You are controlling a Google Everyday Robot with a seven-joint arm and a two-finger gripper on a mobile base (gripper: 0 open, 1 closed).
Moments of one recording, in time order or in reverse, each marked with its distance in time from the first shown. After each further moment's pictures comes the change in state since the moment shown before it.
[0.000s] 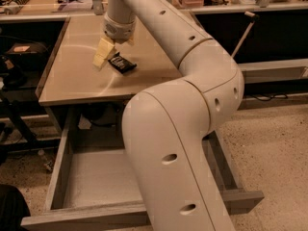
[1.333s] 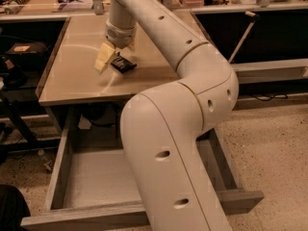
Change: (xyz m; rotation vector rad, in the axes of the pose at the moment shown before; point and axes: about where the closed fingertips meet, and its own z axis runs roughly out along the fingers) arm 0.007 -0.006 0.019 -0.028 0.021 0.044
